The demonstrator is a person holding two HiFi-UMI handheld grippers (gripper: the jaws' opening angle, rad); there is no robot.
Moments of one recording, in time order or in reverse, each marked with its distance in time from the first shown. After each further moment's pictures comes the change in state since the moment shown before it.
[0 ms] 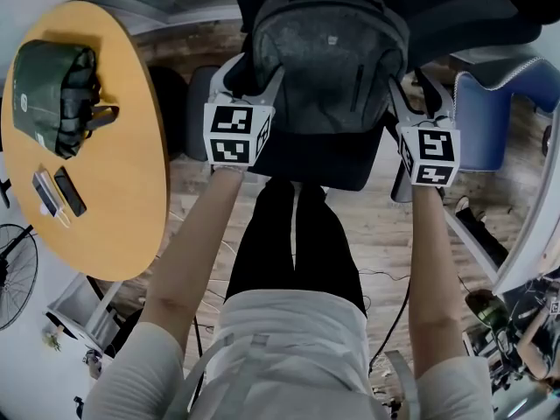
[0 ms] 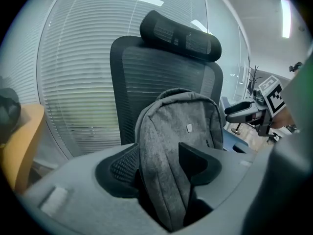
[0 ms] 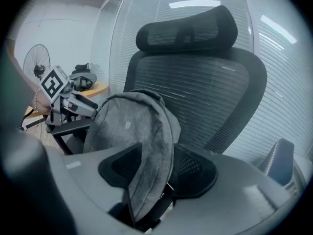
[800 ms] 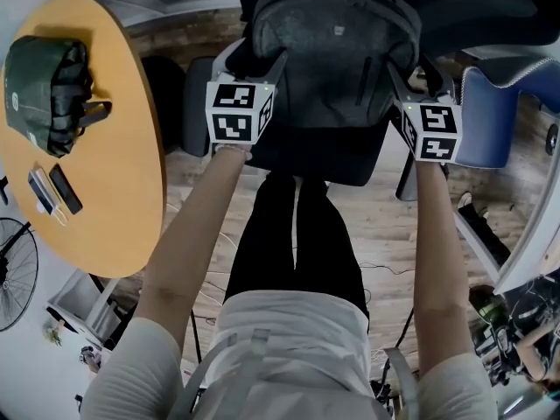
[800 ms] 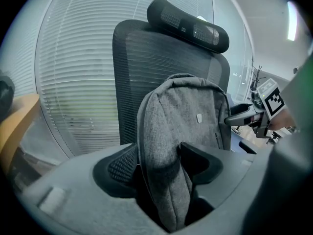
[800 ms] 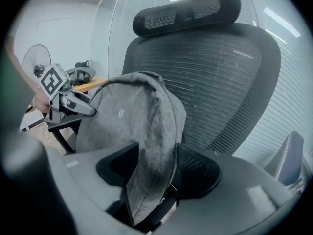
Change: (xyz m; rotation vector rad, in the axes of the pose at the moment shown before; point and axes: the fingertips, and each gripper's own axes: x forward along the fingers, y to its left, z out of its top) left arm 0.034 0.012 -0.024 -0.032 0.041 -0.004; right arm 0.045 -0.004 -0.028 0.014 0.049 0.034
